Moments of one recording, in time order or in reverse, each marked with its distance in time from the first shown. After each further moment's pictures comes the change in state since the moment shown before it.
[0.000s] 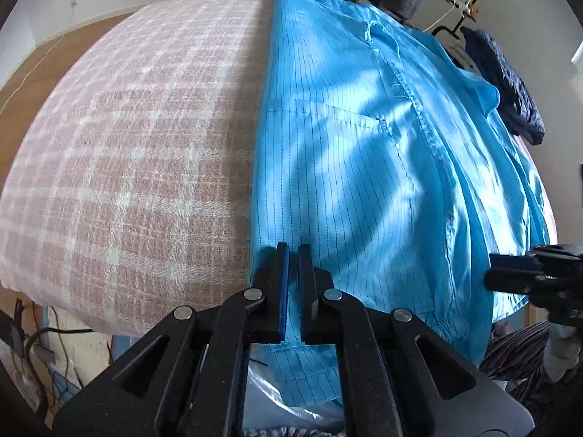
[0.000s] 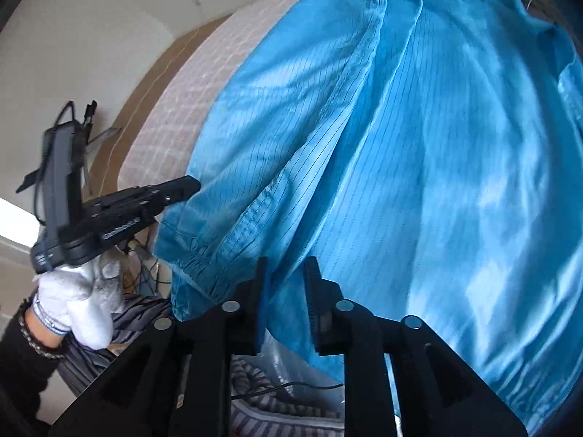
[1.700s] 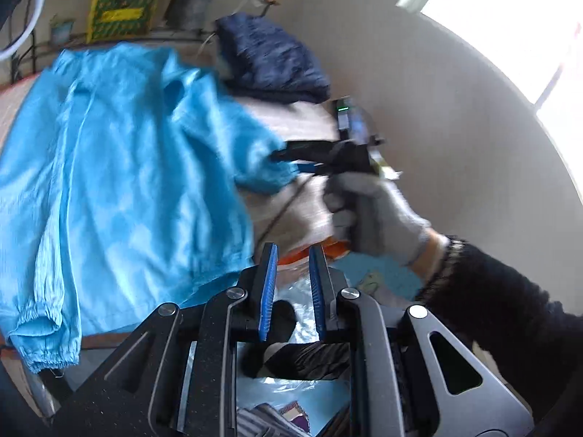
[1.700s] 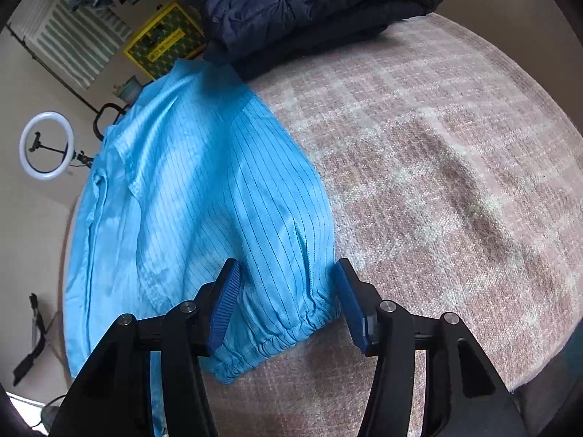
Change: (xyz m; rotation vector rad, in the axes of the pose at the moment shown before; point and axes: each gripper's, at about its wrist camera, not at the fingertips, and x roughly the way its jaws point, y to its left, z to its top) left arm -0.105 -0.317 -0.058 0.363 -0.071 -0.500; right arm -0.146 -0.303 -0.051 0.600 -0.336 -0.248
